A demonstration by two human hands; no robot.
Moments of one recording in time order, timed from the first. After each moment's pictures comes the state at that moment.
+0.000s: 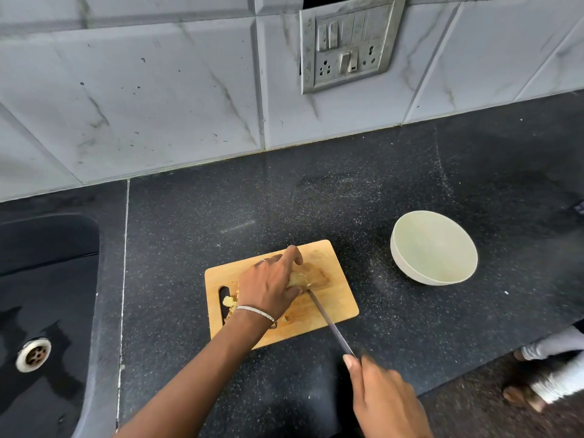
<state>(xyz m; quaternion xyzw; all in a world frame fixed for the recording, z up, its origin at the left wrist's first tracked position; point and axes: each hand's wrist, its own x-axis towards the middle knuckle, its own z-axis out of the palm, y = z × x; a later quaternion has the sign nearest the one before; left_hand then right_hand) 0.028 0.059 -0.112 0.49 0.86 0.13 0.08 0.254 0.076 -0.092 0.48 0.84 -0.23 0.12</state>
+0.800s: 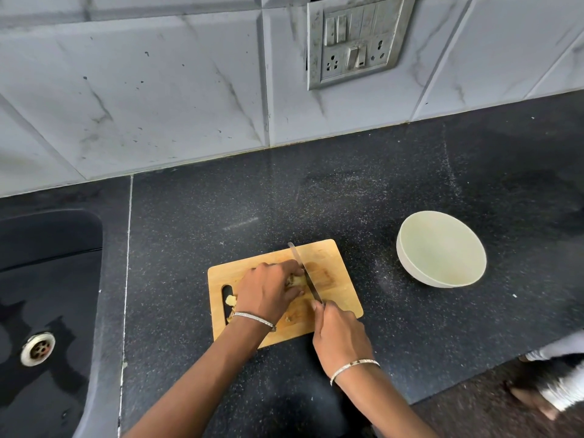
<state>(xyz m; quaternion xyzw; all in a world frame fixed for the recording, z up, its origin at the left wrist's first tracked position) 0.025 0.051 -0.121 0.48 0.86 0.15 0.10 0.172 0.097 -0.113 0.46 0.85 -0.26 0.05</state>
